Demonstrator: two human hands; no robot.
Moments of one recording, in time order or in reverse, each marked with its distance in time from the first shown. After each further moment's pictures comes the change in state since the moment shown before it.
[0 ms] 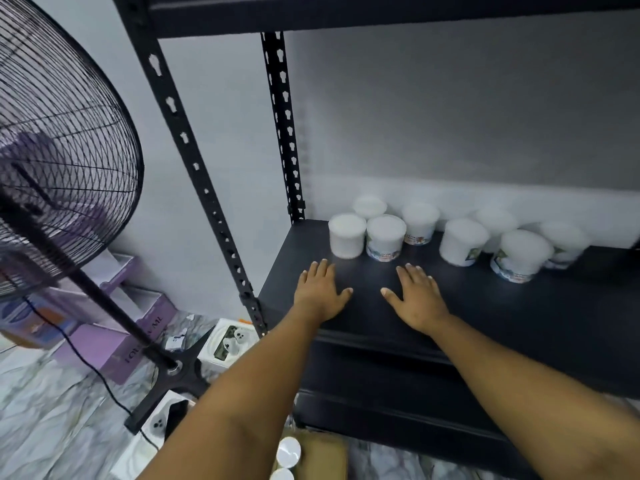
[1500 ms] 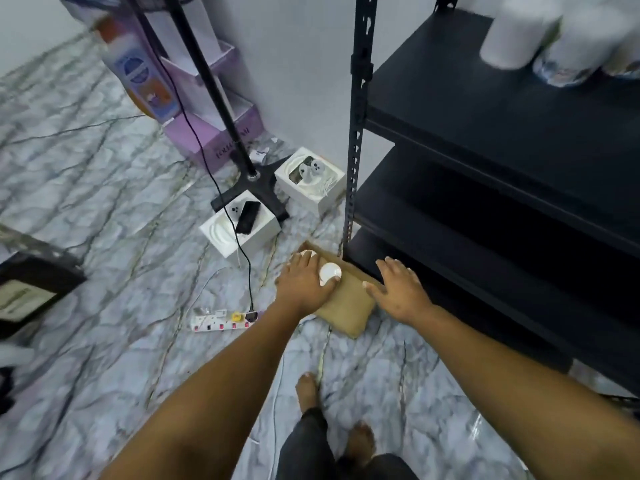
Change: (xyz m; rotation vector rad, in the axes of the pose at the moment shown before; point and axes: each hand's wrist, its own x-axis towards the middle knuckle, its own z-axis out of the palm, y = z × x) left_hand -0.296 -0.095 0.230 -0.215 -0.093 -0.532; right_hand -0.204 -0.066 0.229 0.010 -0.558 -0.379
